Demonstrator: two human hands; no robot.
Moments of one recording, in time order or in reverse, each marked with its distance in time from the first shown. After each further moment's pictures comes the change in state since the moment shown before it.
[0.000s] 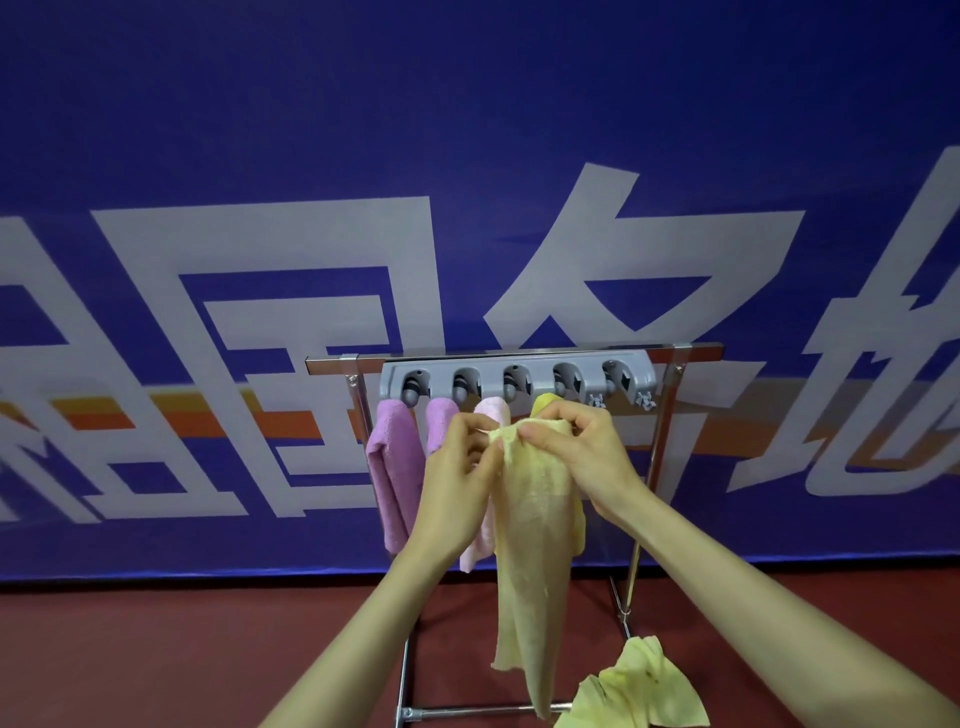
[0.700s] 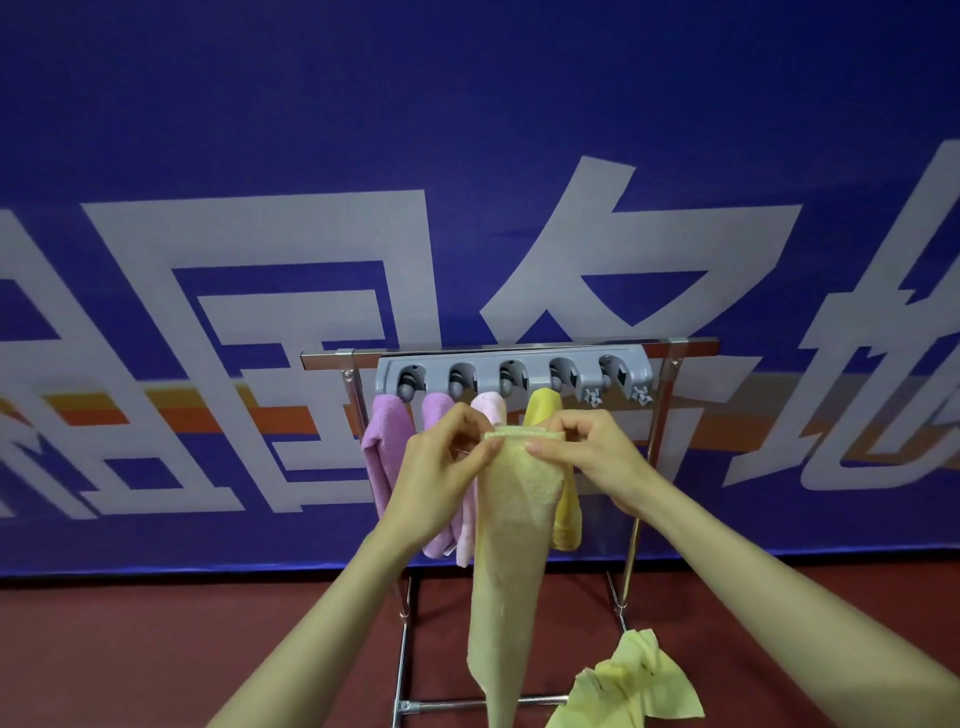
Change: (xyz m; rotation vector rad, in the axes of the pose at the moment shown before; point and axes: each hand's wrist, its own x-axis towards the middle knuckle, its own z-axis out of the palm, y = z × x) left_hand 0.008 -0.001 -0.021 0.170 -0.117 0.189; right_hand -0.002 0.005 -0.023 -0.017 -0.221 0.108
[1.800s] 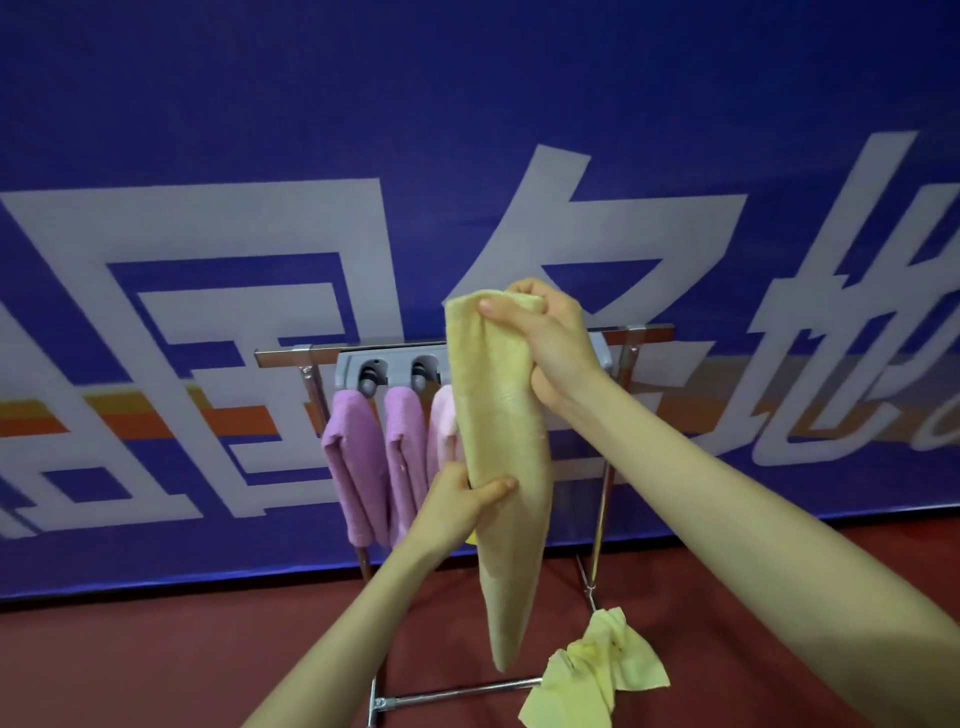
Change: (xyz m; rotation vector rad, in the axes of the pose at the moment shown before) left_hand -0.006 -0.042 0.065 -0.250 -0.176 -0.415; right_hand 0.031 -0.098 0.014 0.352 0.355 -0.075
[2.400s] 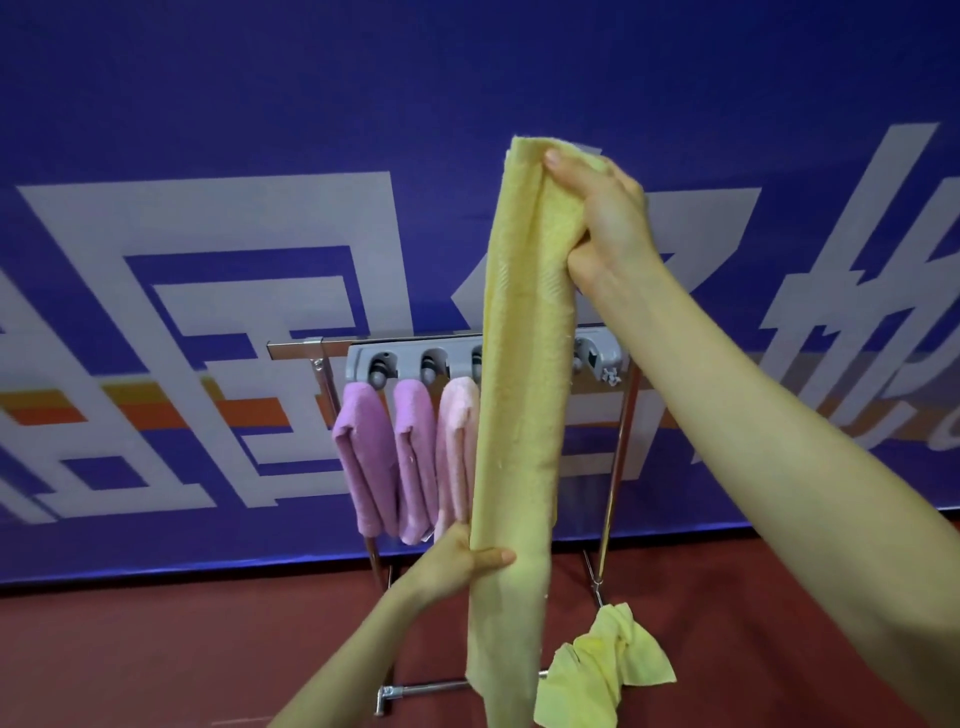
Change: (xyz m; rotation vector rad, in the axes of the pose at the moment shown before) left_hand -0.027 -0.060 -0.005 -0.092 -0.292 -0.237; right_hand 0.039 -0.073 0.001 0.328 0.145 -0.061
